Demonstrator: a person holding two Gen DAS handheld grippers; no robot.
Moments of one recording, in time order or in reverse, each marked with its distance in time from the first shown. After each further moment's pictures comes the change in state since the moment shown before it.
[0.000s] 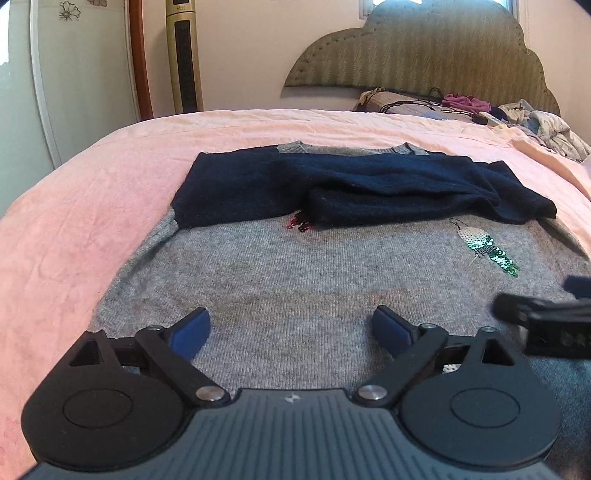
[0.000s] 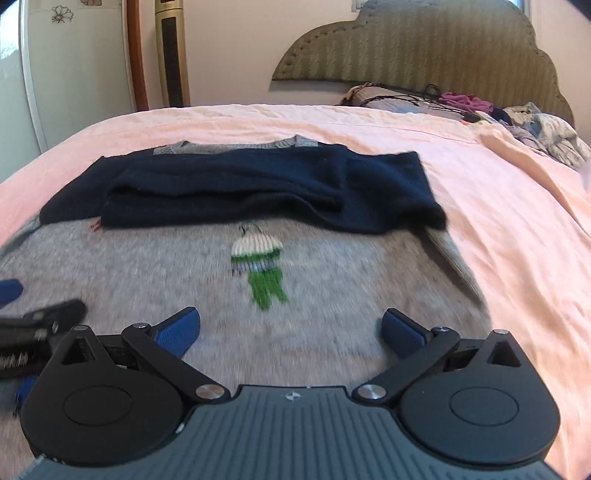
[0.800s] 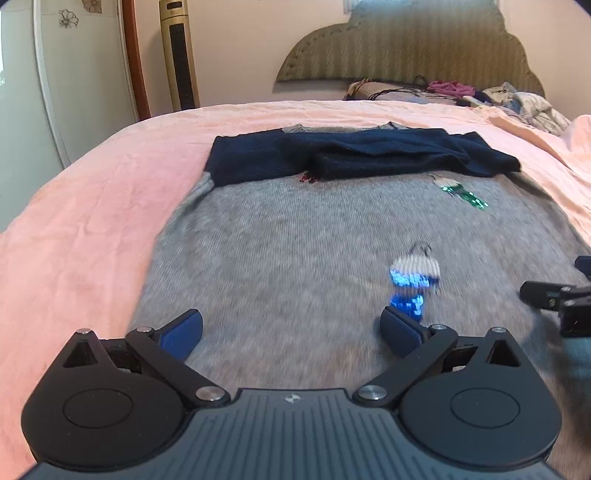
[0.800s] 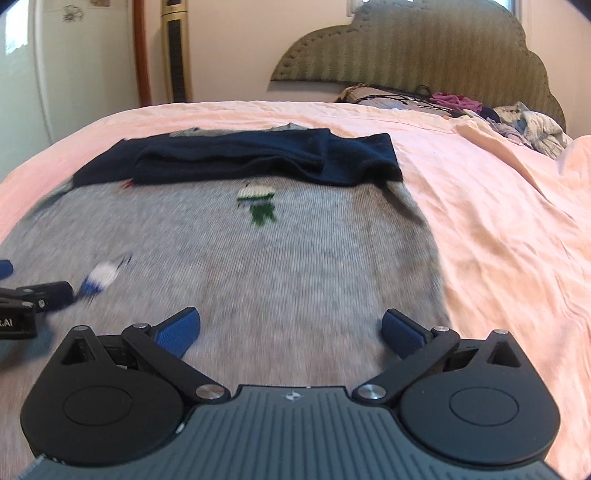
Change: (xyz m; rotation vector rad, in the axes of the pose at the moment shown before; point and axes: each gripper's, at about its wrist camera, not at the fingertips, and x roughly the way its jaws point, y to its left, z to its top) left arm -0.063 0.023 -0.051 0.056 0.012 -0.024; right arm -0.050 -0.012 -0.047 -0.043 0.005 0.021
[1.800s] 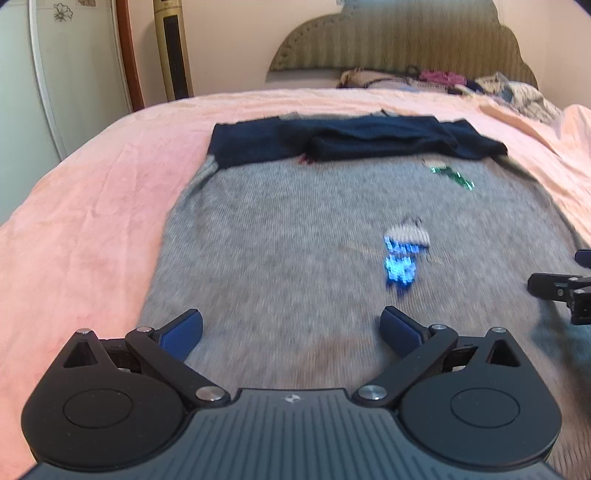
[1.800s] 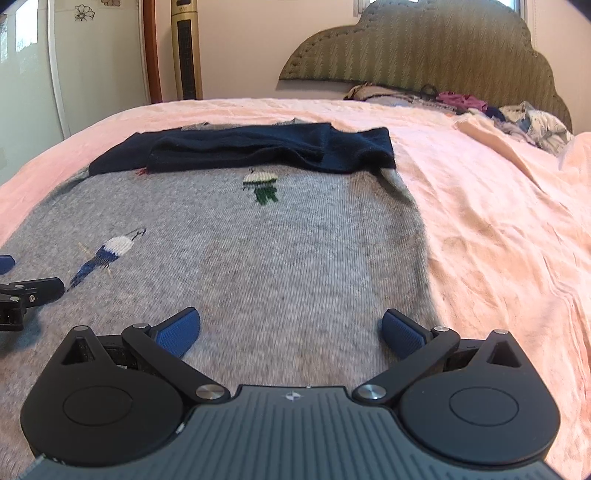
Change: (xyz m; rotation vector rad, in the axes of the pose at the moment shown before) left arm -0.022 0.007 -0.012 0.017 0.051 -0.022; right arm -0.021 -0.006 -0.012 0.005 0.030 0.022
